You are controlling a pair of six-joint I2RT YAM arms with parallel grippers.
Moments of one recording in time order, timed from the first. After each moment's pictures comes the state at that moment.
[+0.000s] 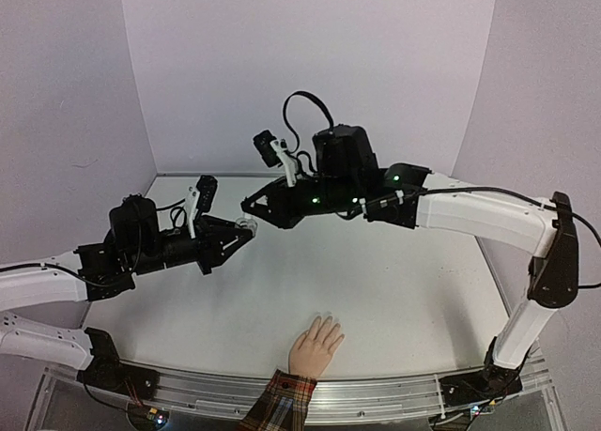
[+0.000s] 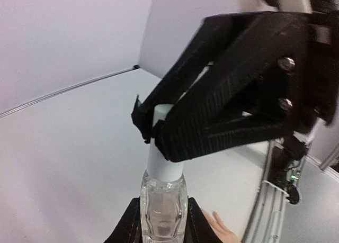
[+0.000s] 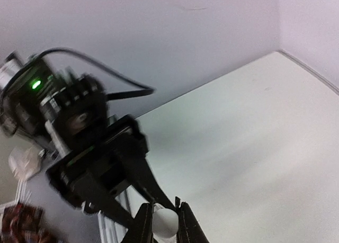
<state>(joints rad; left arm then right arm) -0.90 0.97 0.62 0.24 0.18 -0.23 1.05 1.75 1.61 -0.22 -0.28 0.24</state>
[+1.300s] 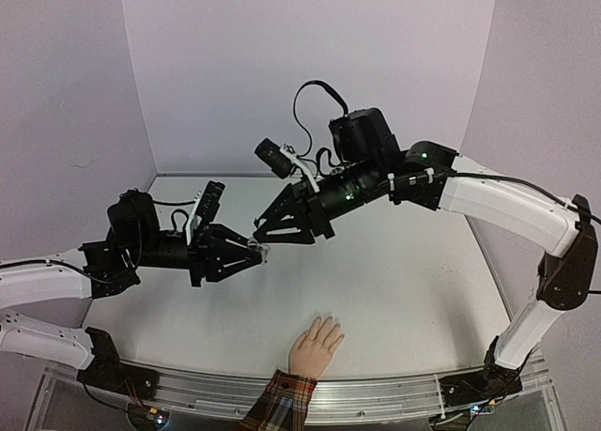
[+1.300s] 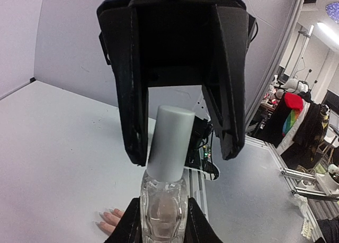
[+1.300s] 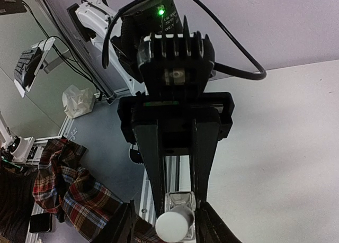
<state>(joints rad) -0.89 1.01 0.63 0.38 0.67 -0.28 1.01 1.68 1.69 -0.53 -0.72 -0.01</state>
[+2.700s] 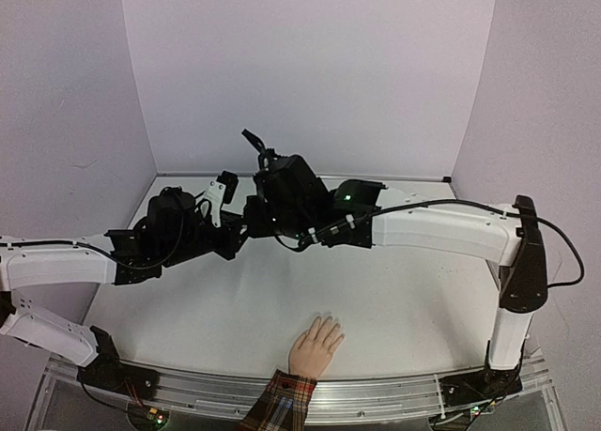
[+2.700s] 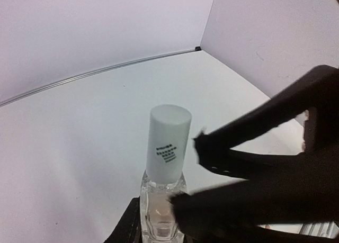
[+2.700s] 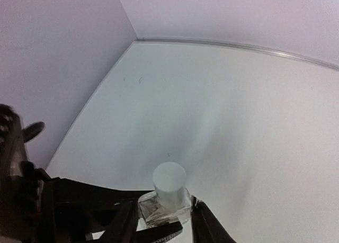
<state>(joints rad) -0.91 1.23 0.74 0.19 -0.12 -0.23 1.18 1.95 1.81 -0.41 0.47 0.61</state>
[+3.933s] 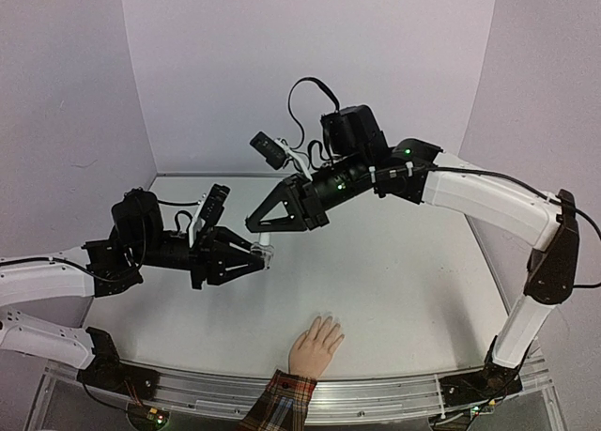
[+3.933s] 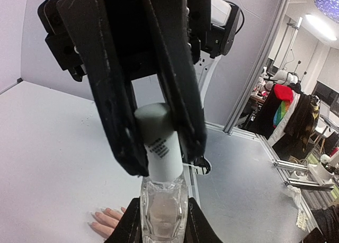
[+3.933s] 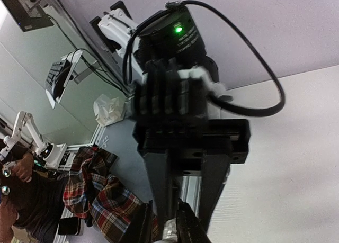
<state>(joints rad) -0.90 1.04 0.64 0.38 0.73 -0.26 0.98 1.77 1.76 -0.47 -0.92 0.10</state>
